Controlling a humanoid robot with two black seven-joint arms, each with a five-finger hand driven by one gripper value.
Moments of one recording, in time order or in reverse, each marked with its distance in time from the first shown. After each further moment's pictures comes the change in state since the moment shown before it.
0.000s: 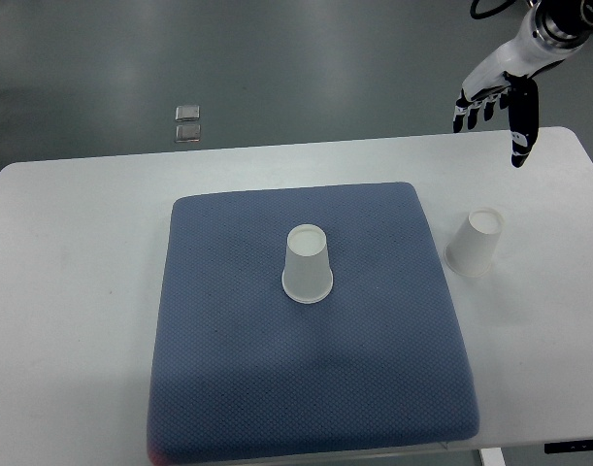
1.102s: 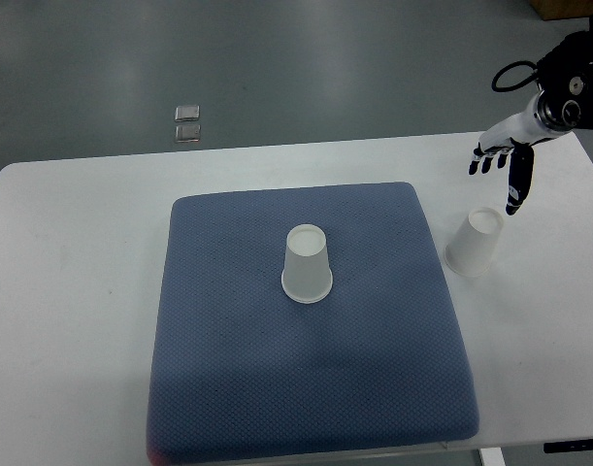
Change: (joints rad) left arm 0.000 0.000 0.001 0.002 0.000 0.000 0.000; right arm -0.407 0.020 0.013 -0.161 0.016 -0.250 -0.059
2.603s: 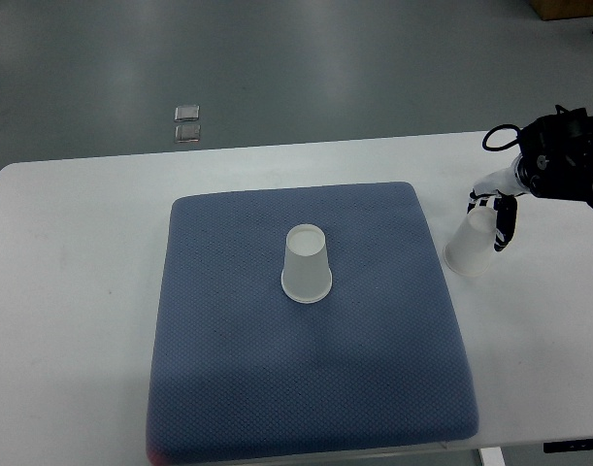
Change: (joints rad) left arm 0.002 0.000 0.000 -0.001 0.000 0.001 0.000; right arm -0.258 0.092 0.006 -0.152 0.018 -0.136 -0.007
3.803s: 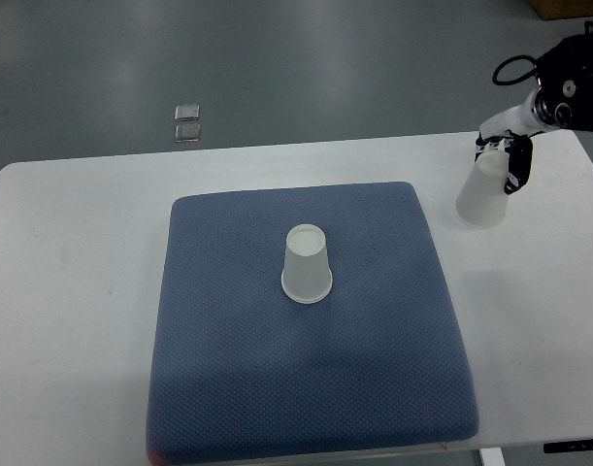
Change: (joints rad) left arm 0.000 0.000 0.000 -0.001 0.000 0.000 0.000; right arm 0.311 -0.090 -0.021 0.132 -0.005 0.120 0.000
